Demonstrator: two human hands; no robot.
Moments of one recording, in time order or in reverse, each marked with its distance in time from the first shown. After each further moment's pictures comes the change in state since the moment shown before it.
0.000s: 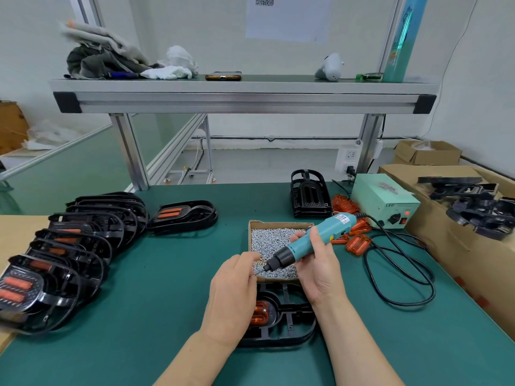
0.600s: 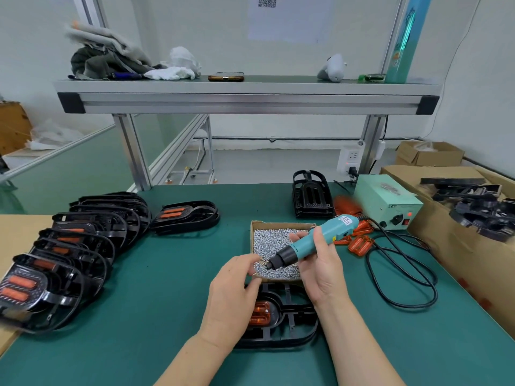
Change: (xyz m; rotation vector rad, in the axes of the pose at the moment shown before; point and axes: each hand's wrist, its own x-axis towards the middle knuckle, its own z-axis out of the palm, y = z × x) left_hand -0.002 -0.007 -0.001 -0.117 0.024 -0.013; right_hand 0.002 0.000 0.001 -0.010 0.043 -0.001
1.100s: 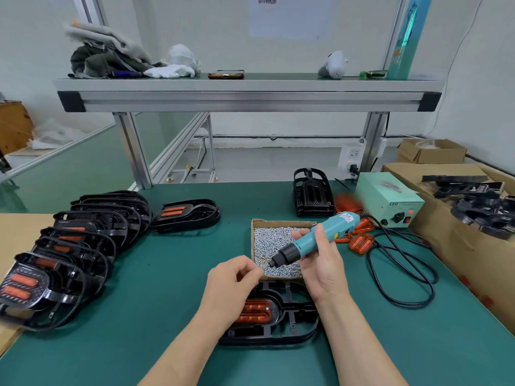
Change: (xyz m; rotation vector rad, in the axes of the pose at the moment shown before) left_hand 0.012 -0.003 -0.011 -0.230 -0.225 -0.382; right_hand 0.001 -0.001 -0.001 0.024 0.000 0.005
